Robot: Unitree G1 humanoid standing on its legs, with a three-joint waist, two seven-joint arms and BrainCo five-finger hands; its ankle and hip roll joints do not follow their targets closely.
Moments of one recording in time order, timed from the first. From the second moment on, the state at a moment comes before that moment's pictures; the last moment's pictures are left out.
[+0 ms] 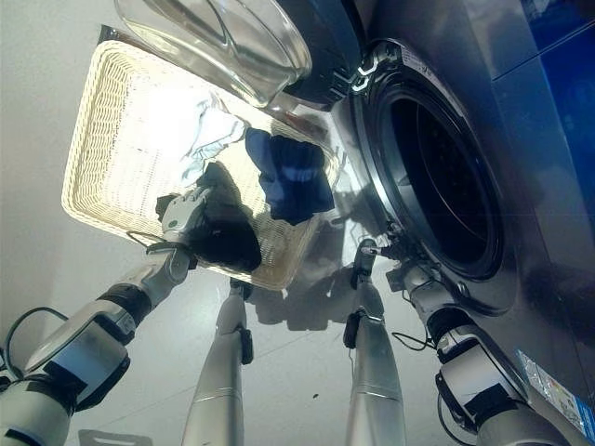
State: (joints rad) left arm -1.02 0.55 -0.74 1.14 0.38 -0.10 0.51; right arm -0.84 -0.49 0.45 1.06 0.37 -0.13 -0.09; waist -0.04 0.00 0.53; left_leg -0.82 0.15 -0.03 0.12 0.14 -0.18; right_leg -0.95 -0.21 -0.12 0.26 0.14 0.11
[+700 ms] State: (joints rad) left arm -0.87 0.52 -0.52 1.02 0.09 -0.26 0.64; right arm -0.77 -0.48 0.42 0.78 0.80 -0.17 0.02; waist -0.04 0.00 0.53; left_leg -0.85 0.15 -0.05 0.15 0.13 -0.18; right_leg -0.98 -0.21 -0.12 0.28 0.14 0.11
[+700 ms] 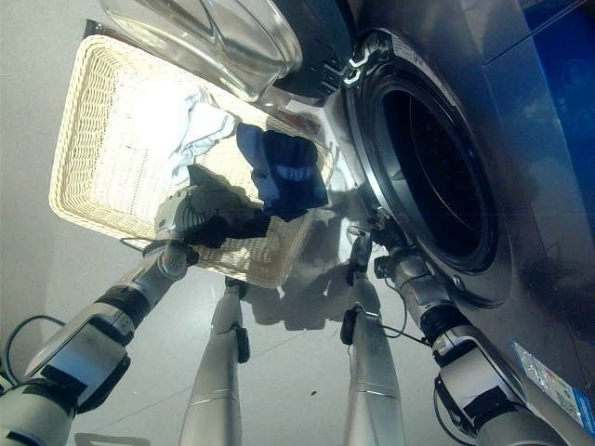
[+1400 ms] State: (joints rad) left arm -0.80 0.54 -0.46 0.36 0.54 -0.37 0.92; right arm -0.59 -0.37 0.39 0.12 1.12 -0.06 0.24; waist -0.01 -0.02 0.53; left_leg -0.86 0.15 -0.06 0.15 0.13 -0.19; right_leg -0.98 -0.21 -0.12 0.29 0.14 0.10
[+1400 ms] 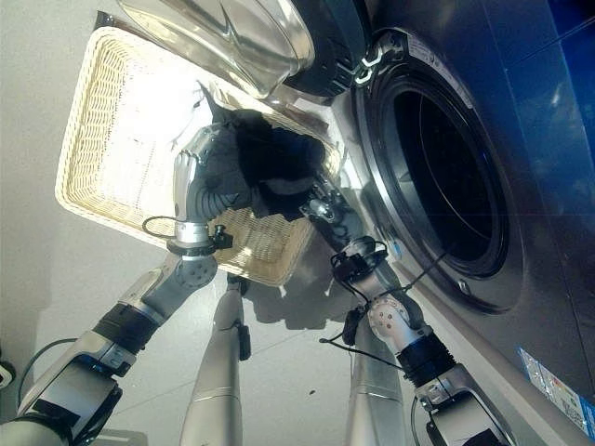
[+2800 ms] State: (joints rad) left arm -0.91 0.59 -0.60 0.29 0.57 -0.50 0.65; right arm -0.57 -0.38 0.40 0.09 1.20 -0.16 0.24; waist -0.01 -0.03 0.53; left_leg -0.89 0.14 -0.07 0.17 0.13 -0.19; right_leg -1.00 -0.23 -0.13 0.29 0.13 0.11
